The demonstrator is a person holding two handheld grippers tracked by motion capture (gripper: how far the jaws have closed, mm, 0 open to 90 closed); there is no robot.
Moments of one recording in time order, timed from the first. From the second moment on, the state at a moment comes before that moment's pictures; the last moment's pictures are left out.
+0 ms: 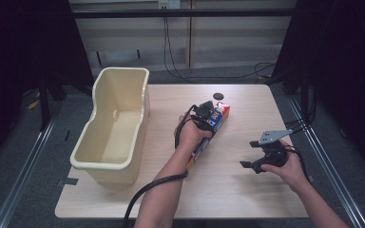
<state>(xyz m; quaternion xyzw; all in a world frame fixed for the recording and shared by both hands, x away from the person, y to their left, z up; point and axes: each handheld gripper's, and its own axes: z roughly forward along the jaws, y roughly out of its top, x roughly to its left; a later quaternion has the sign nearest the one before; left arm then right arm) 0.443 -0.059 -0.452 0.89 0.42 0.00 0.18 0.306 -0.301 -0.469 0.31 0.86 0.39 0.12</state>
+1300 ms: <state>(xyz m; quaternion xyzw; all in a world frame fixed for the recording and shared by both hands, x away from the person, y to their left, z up) 0.436 -0.001 -0.346 0.88 0.45 -0.03 0.16 0.306 -0.296 -0.468 0.31 0.86 0.40 0.12</state>
